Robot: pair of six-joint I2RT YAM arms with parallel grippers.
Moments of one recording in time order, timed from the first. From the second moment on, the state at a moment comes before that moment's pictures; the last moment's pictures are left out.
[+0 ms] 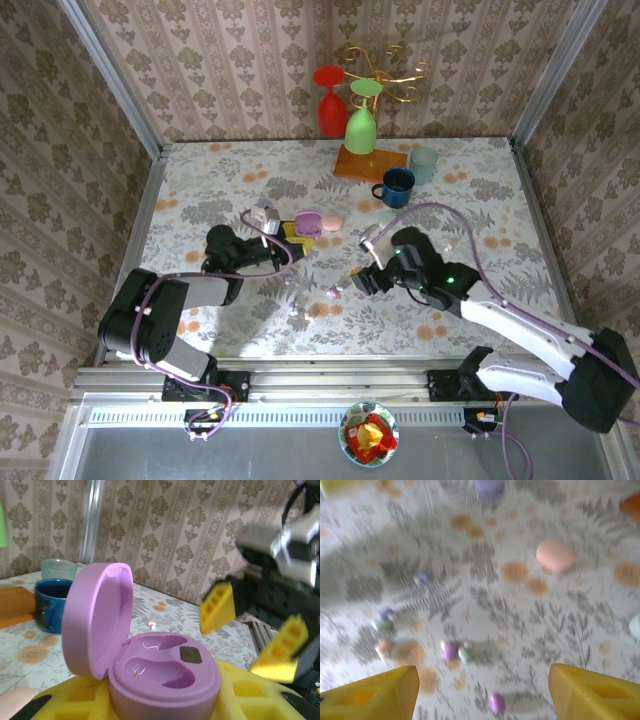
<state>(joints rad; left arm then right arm) -0.38 1.51 0.45 1.18 0.98 -0.35 0.73 1.12 0.74 -0.32 -0.02 -0.04</state>
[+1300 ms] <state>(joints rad) -0.23 1.47 0.40 1.18 1.00 -0.32 0.90 1.81 1.06 -0.70 0.45 -0.07</state>
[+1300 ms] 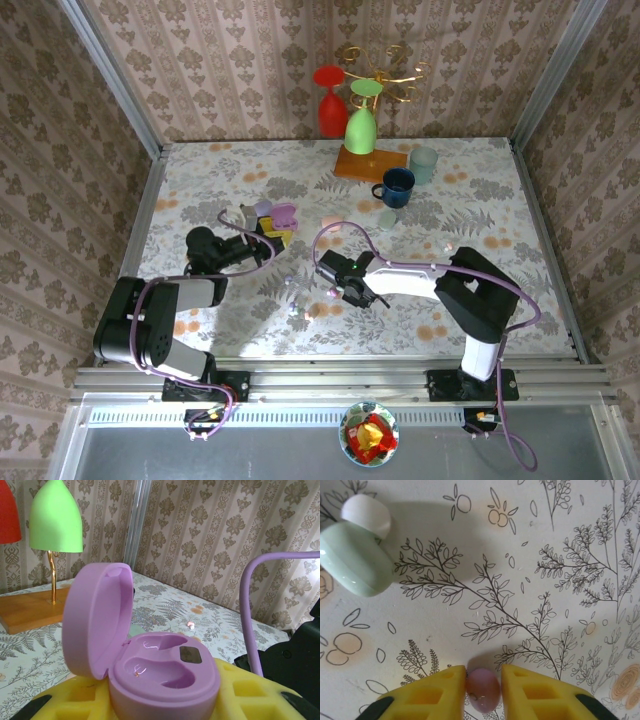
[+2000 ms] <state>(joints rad) -0.34 1.47 0.40 1.18 0.99 -0.25 0.72 1.41 1.05 -0.59 0.04 0.06</state>
